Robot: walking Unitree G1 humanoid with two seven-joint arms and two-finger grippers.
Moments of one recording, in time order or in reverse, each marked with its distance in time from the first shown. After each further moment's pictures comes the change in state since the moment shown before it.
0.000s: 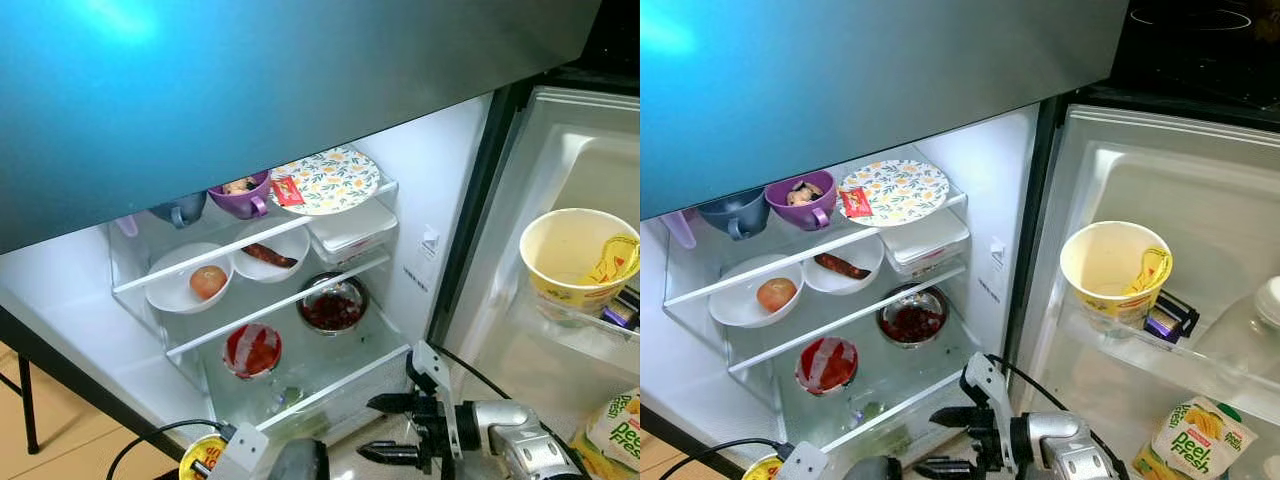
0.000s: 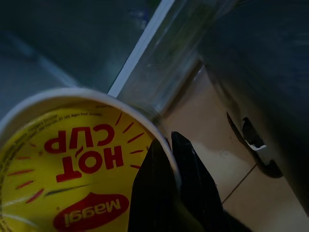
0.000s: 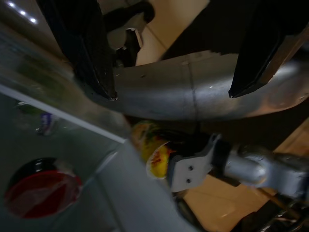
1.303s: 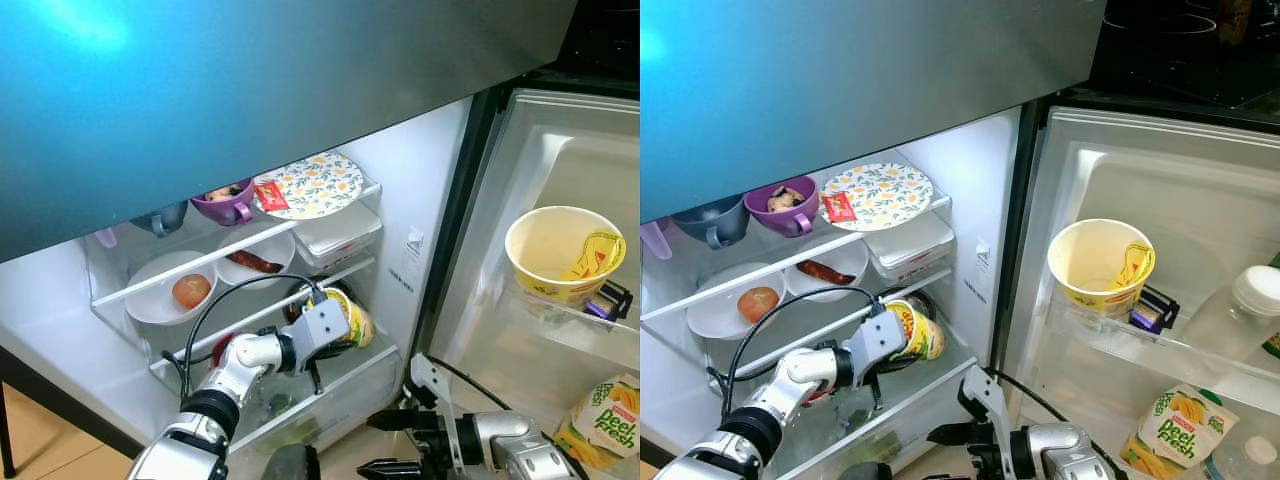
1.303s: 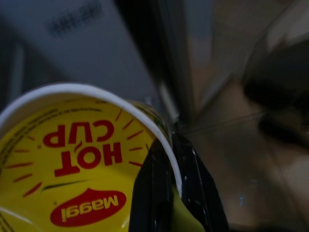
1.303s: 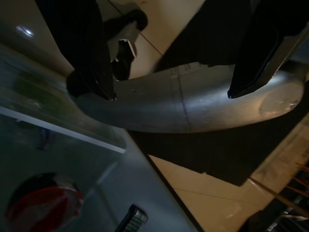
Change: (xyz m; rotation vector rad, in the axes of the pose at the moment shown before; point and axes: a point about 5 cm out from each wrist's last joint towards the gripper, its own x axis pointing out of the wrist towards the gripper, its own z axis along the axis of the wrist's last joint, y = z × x) left arm 0.000 0.040 0.207 0.551 -0.521 -0.413; right arm 0.003 0.005 -0.005 0.022 0.029 -0.009
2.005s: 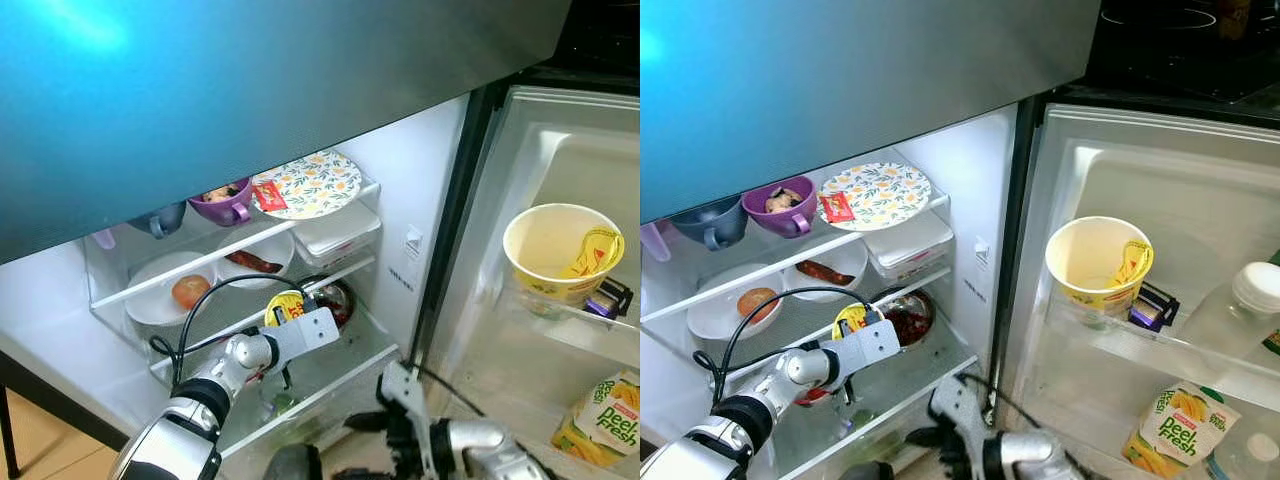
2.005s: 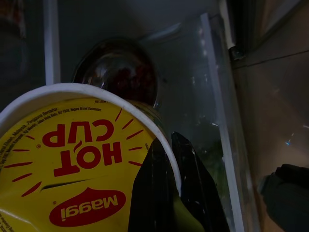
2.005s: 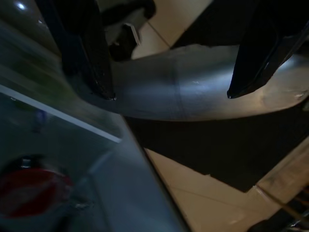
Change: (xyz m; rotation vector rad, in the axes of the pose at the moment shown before) left arm -0.001 0.010 -0.021 0.030 0.261 0.188; right arm 0.034 0.031 0.002 -0.093 0.000 0.031
